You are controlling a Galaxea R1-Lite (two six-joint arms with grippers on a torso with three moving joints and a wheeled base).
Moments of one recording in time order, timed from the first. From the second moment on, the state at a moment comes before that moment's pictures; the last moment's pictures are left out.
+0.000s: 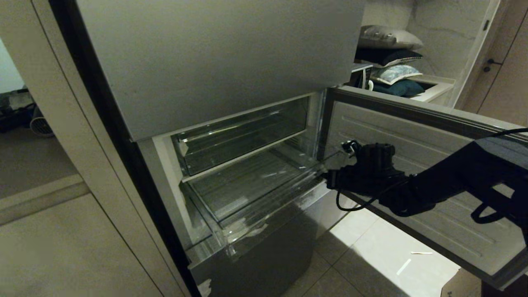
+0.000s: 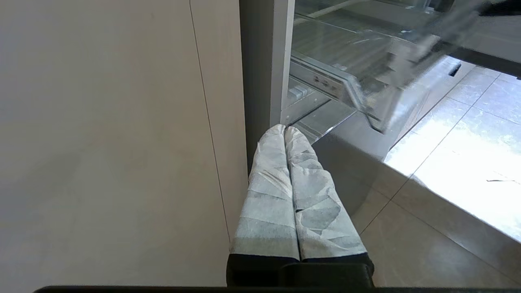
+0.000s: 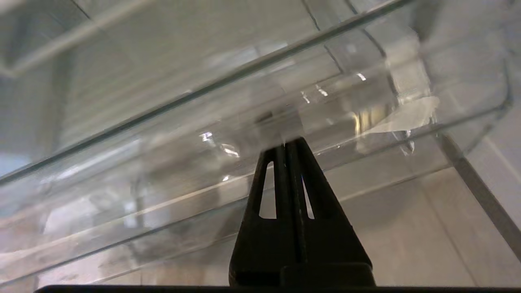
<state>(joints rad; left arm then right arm) -0.01 0.00 0.00 0.00 0.00 0.00 0.27 2.28 -1.24 -0.74 0.26 0.23</state>
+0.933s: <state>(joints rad) -0.01 0.00 0.00 0.00 0.00 0.00 0.36 2.33 -1.25 -0.87 0.05 0.24</state>
